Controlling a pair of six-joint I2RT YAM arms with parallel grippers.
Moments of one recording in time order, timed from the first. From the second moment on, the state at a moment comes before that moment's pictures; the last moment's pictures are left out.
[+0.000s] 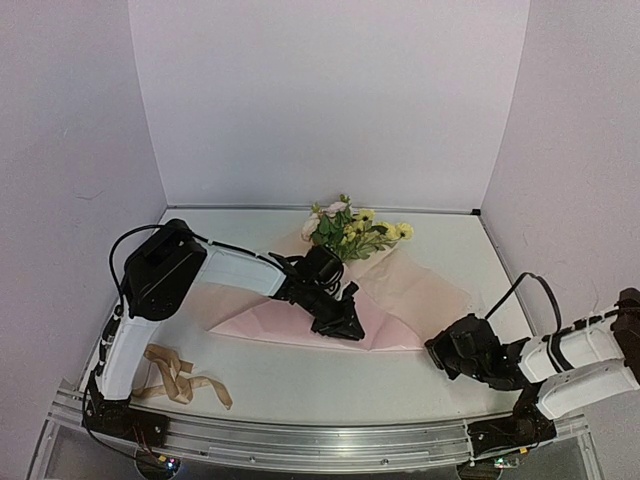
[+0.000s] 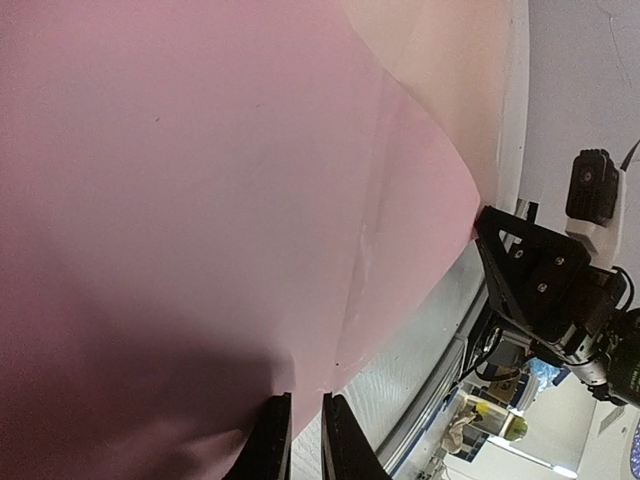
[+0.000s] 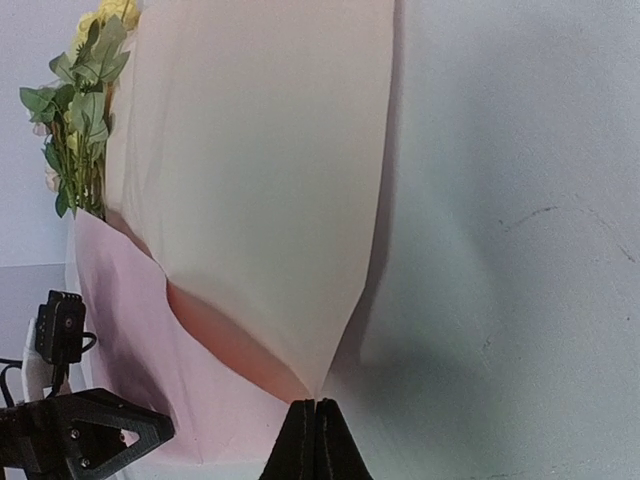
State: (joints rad) left arm -0.94 2.28 1.57 -0.21 0.66 -0.85; right arm 0.80 1.23 0.16 0.33 0.33 1.47
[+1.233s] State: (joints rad) left arm -0.92 2.08 1.40 -0.20 0.52 -0.85; right arm 1.02 1.49 0.83 -0.04 0.30 0.94
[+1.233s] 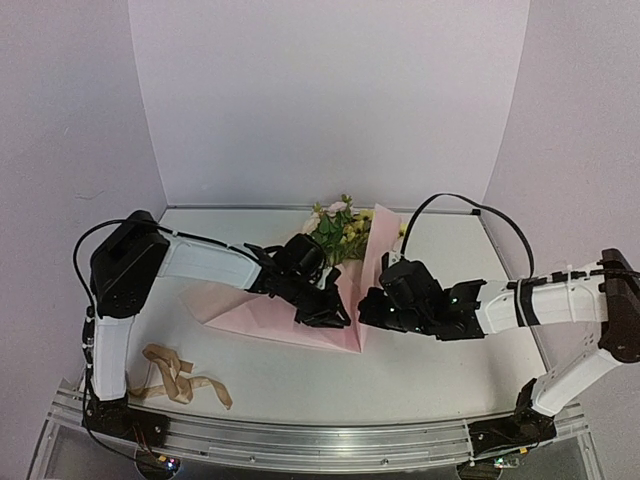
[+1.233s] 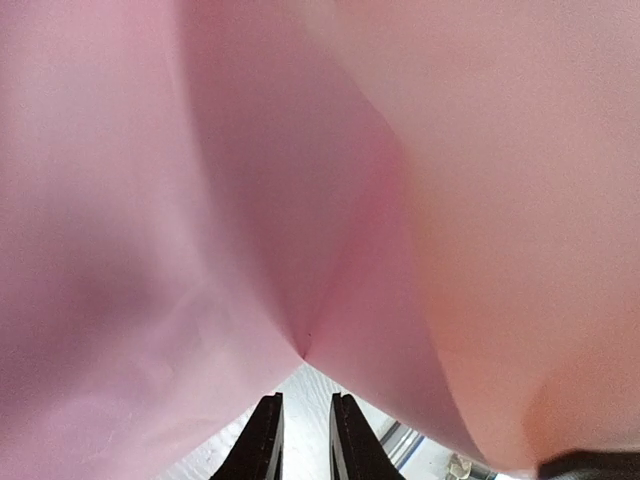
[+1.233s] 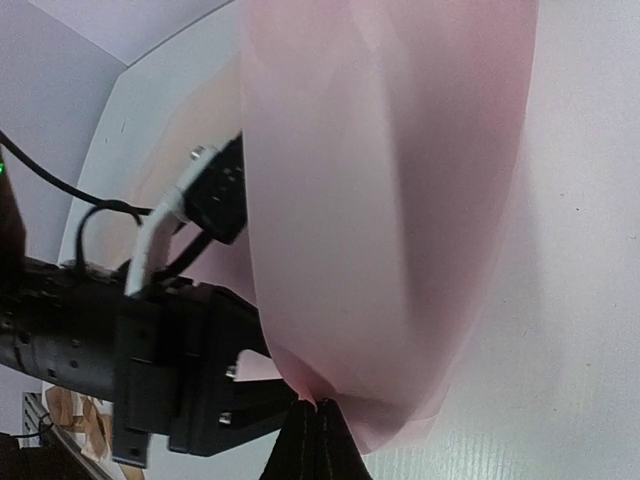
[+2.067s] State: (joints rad) left arm -0.66 1.77 0.87 -0.22 0.52 -0.78; right arm 1.02 1.78 1.13 -0.14 0.16 0.91
